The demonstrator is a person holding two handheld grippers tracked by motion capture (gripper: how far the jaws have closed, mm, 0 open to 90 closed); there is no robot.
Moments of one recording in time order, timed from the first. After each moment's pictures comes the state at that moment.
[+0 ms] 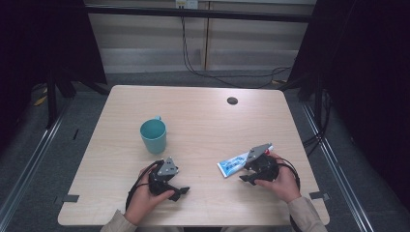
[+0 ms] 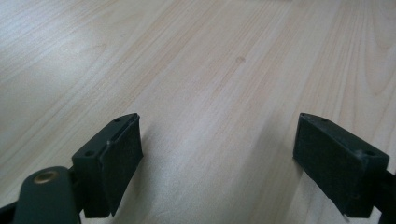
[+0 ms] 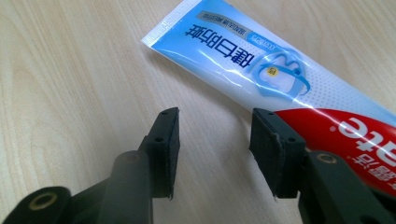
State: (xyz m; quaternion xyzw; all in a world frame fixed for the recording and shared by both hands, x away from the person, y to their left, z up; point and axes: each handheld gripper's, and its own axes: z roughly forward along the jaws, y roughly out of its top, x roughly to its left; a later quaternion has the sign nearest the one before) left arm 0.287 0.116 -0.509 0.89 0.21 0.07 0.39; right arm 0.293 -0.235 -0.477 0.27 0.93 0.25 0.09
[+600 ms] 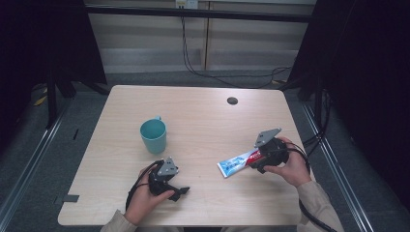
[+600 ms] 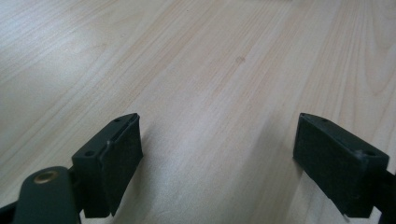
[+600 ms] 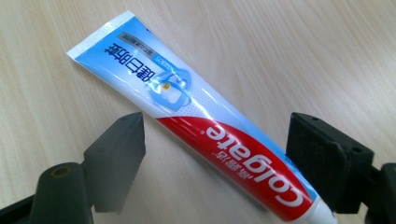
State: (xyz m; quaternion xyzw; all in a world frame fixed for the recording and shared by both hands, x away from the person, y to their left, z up) left arm 0.287 0.116 -0.509 0.89 0.21 0.07 0.39; right arm 0.323 -0.260 -0.444 0.24 0.93 0.24 0.15
